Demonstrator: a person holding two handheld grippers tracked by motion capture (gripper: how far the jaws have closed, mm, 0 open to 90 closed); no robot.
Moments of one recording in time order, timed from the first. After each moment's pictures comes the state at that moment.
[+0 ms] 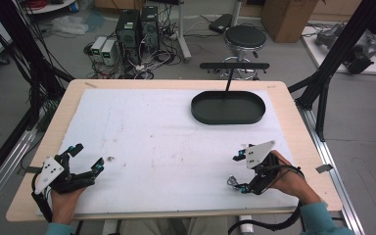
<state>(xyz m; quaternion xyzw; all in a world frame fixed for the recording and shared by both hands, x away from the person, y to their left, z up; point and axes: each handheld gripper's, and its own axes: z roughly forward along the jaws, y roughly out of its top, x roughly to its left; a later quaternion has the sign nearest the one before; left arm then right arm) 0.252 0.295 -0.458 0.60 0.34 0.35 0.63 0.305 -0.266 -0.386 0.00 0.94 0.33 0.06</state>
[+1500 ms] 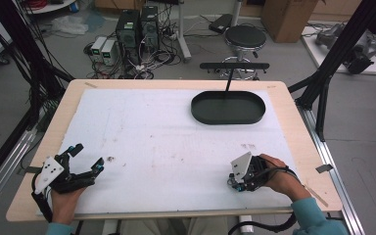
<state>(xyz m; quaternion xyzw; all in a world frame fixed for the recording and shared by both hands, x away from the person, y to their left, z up) 0.252 0.295 -0.458 0.60 0.35 0.35 0.63 0.304 -0.241 -0.405 -0.09 0.98 0.18 0.06</state>
